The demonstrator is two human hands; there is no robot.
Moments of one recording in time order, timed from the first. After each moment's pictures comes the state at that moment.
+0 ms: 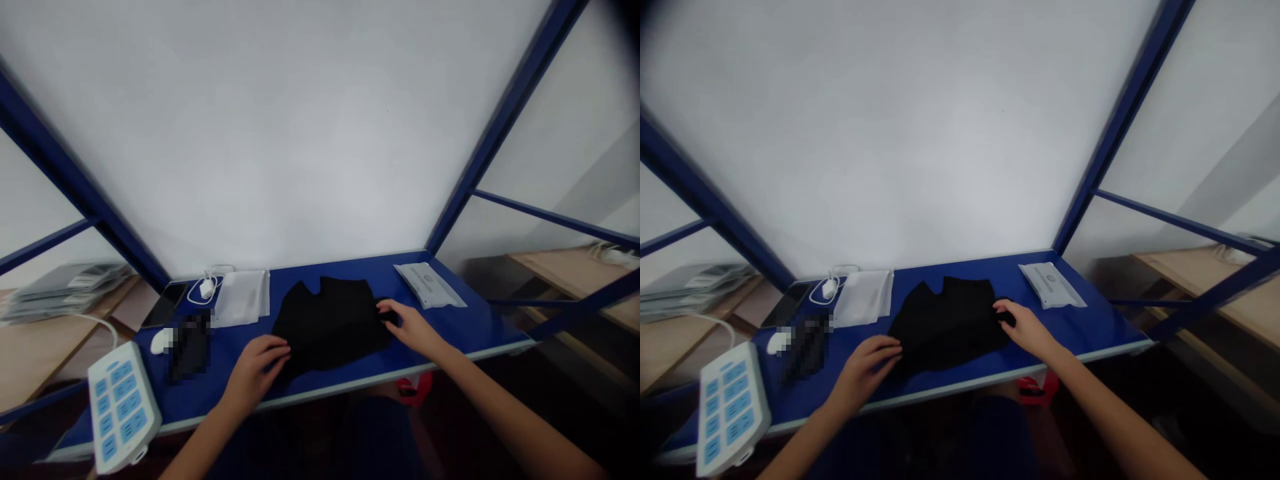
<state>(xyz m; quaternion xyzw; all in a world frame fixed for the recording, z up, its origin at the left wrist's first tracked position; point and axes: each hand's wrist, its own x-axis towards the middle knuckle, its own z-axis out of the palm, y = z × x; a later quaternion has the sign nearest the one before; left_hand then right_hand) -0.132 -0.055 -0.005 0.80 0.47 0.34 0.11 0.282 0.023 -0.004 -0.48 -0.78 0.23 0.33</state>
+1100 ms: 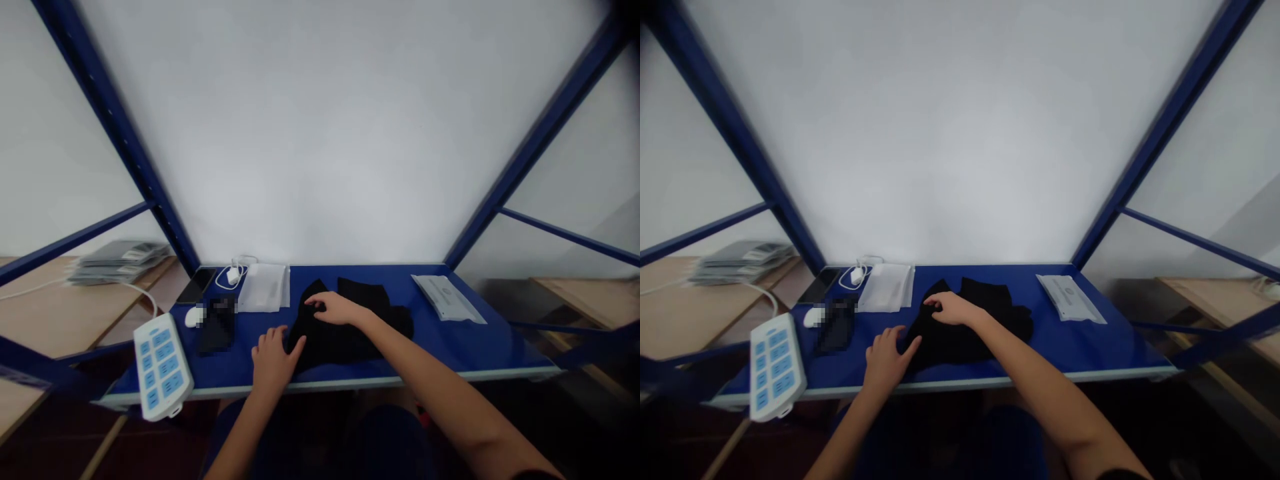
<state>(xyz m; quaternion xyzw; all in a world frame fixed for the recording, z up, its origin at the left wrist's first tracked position) -0.111 -0.074 -0.021 0.60 0.76 0.26 0.07 0.072 0.069 0.033 -0.34 -0.89 0.29 0.09</state>
